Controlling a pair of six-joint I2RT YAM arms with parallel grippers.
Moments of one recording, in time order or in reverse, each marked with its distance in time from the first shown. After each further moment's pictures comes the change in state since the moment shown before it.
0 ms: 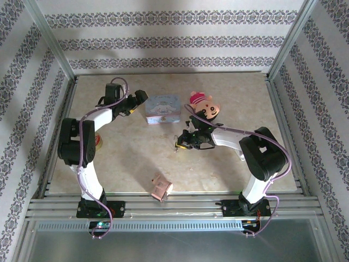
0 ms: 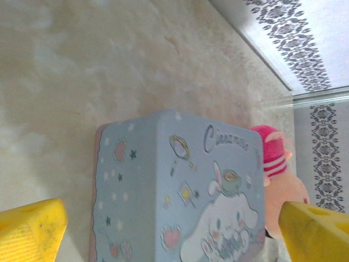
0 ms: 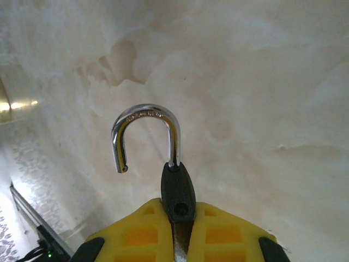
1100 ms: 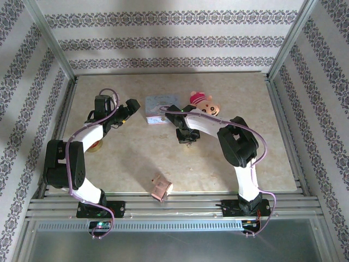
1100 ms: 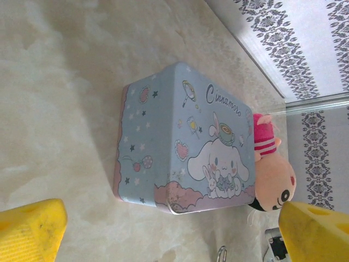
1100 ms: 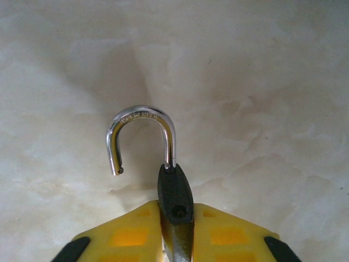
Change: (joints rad) left arm 0.038 -0.281 -0.294 0.047 -0.031 -0.033; right arm 0.145 0.320 0.586 -0.812 0.696 -0.161
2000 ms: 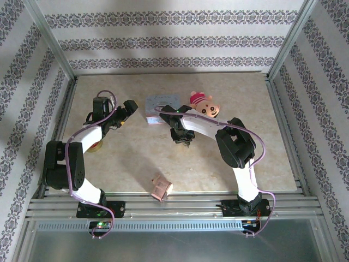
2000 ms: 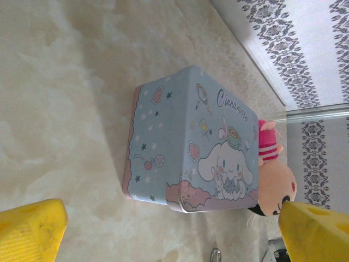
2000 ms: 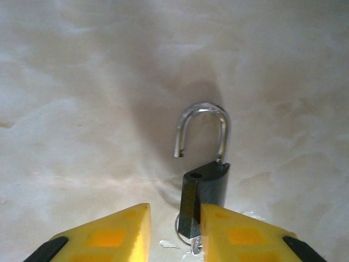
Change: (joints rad) left arm 0.021 -0.016 -0.028 0.015 0.000 -0.030; right arm 0.052 0.008 0.052 0.014 -0.034 0.014
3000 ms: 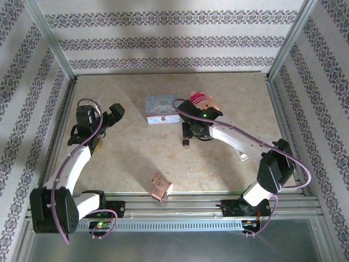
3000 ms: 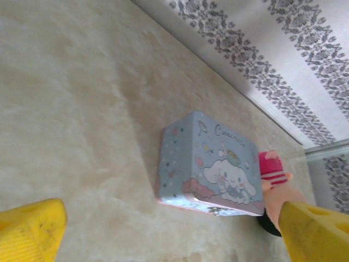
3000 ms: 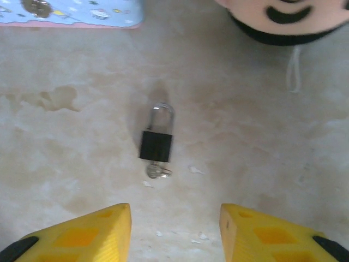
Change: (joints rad) left arm 0.053 -0.476 -0.162 -0.182 -0.235 0.130; right arm -0.020 -0.499 -0.265 0.085 0.067 -0.034
